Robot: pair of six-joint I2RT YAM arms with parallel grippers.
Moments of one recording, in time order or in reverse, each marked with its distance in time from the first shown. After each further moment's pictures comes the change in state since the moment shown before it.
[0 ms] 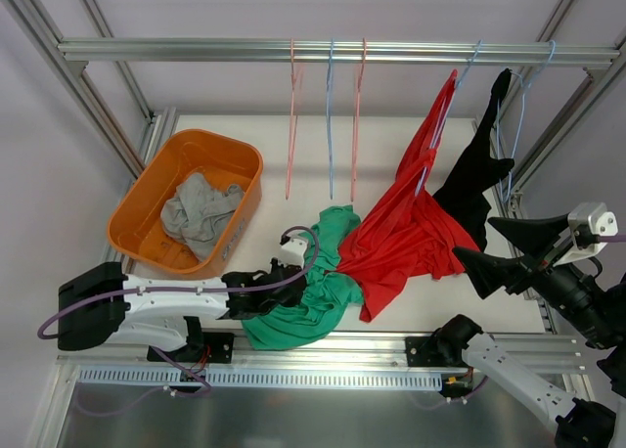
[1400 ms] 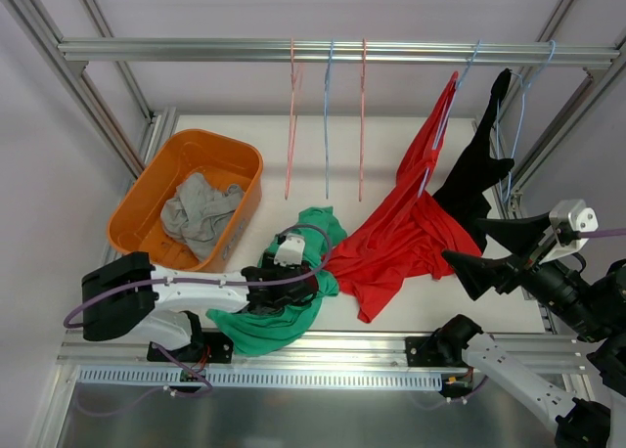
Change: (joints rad) left arm 0.000 0.124 0.080 -0.253 -0.181 -0.153; right arm 0.000 0.005 -0.046 0.021 -0.069 0.000
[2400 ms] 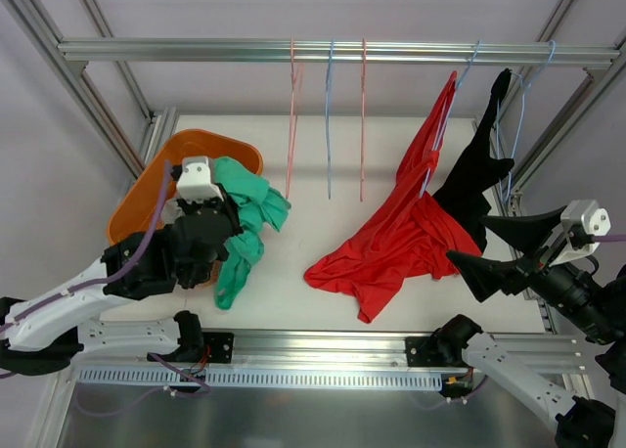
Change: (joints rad) left arm 0.018 -0.494 0.606 -0.471 -0.395 0.203; right arm 0.000 0.019 0.057 0.000 -0.027 -0.025
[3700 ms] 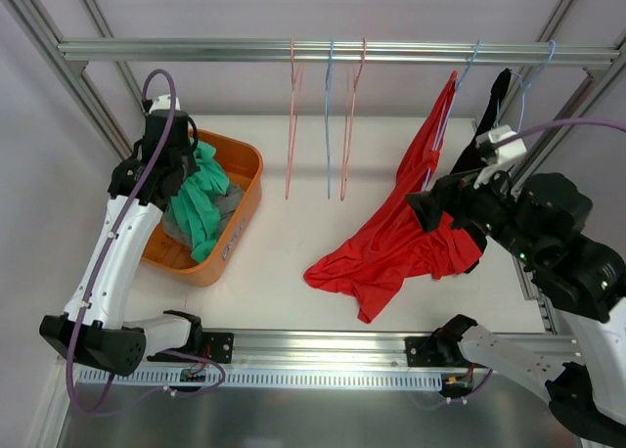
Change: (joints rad) left arm 1.004 0.352 0.259 -0.014 0.608 0.399; right arm 0.000 0.337 0.072 0.014 0.203 0.029
